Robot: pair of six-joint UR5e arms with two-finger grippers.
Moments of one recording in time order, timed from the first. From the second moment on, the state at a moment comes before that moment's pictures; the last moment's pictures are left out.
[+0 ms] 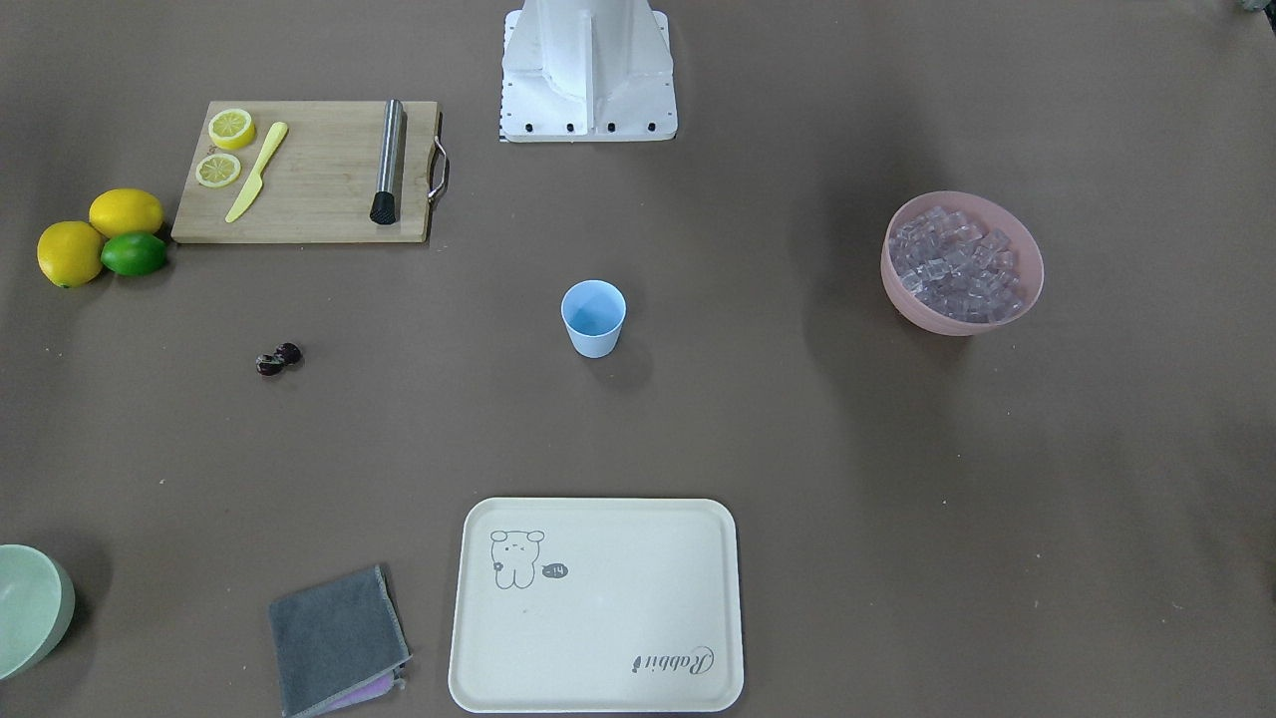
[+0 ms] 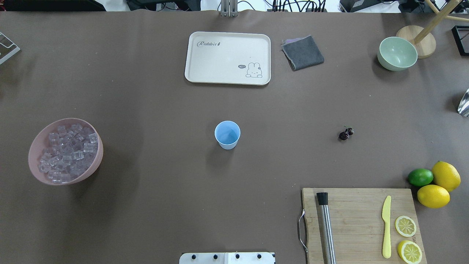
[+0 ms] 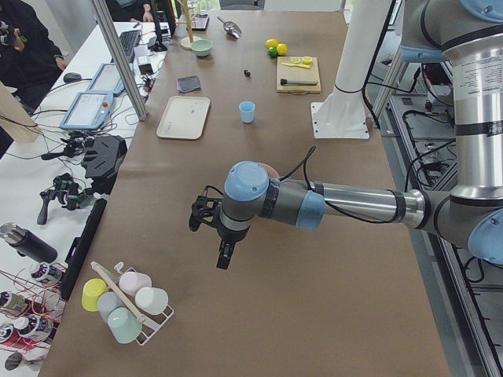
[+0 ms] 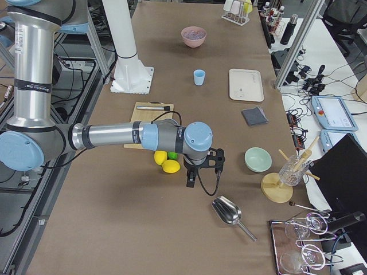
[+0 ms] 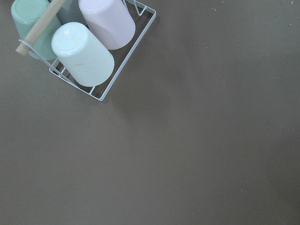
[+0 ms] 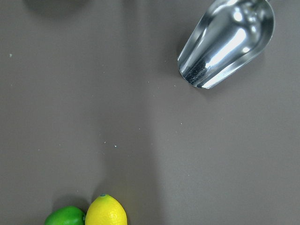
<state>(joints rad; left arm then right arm) -1.63 -1.40 -1.84 -1.74 -2.32 -0.01 1.58 -1.70 1.82 -1.75 2.45 0.03</state>
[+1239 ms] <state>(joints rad) -1.63 -1.39 -1.84 -1.75 -2.32 -0.01 1.58 -1.68 1.83 -1.75 2.45 0.03</state>
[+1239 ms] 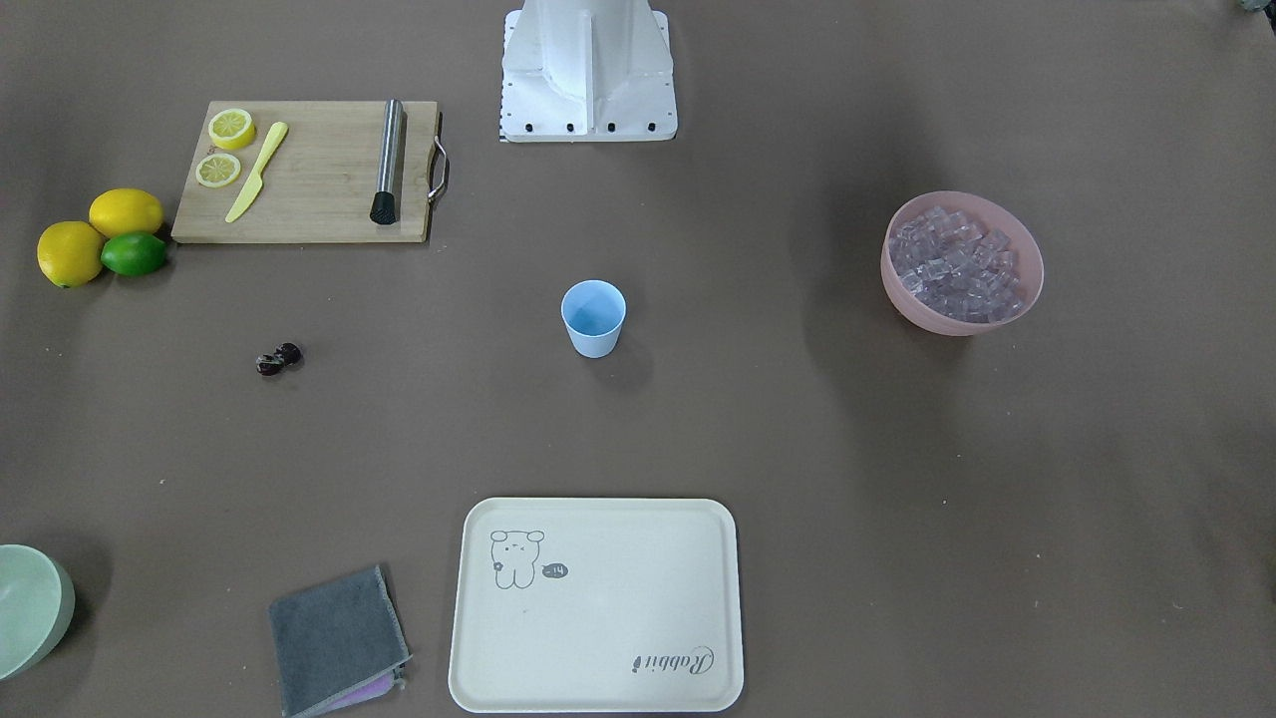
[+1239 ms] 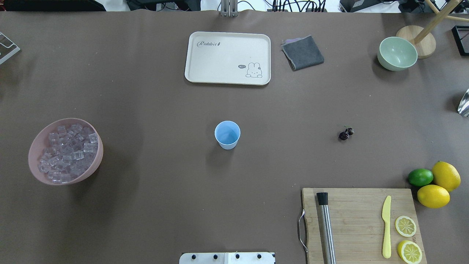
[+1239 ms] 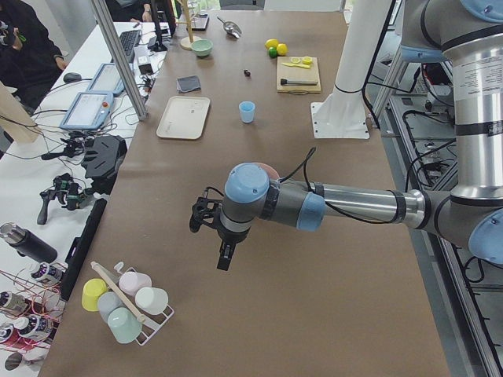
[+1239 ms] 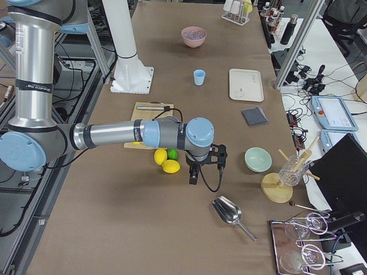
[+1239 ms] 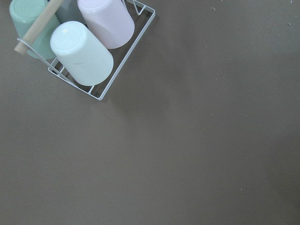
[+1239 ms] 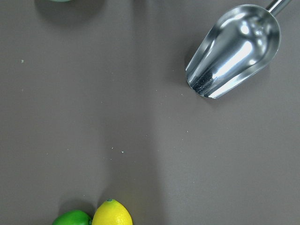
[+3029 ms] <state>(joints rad) -1.66 -1.37 -1.81 -1.74 -2.31 0.00 1.57 -1.64 1.80 -1.73 2.39 0.04</state>
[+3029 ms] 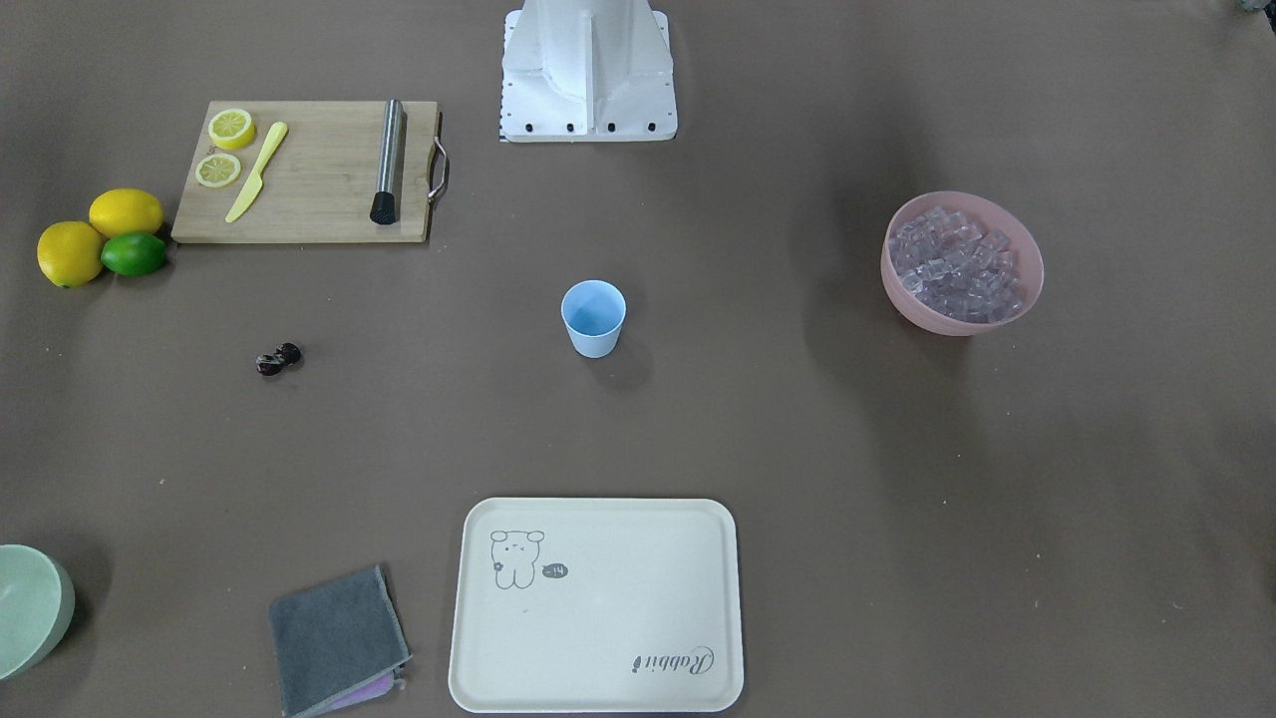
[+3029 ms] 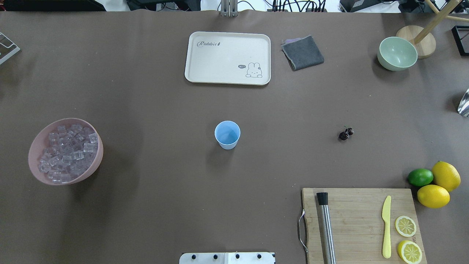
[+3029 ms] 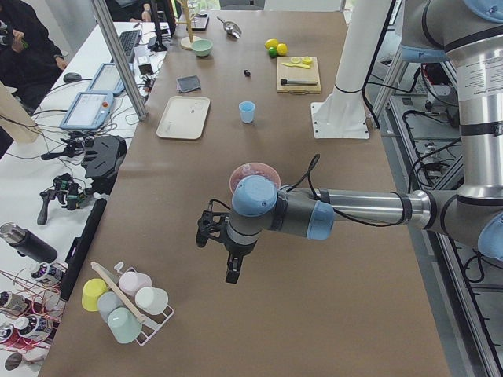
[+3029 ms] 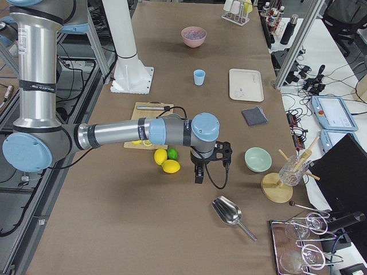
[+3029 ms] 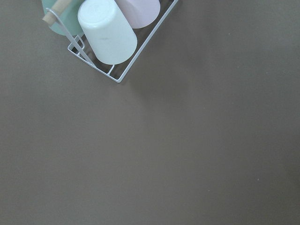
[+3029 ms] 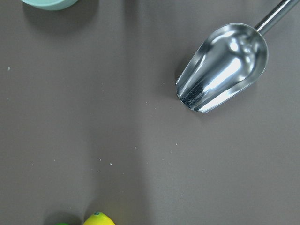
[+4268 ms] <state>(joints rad) -1.66 -1.38 -1.82 -1.74 -2.32 -0.01 1.57 -1.65 1.80 -1.73 2.41 0.09</state>
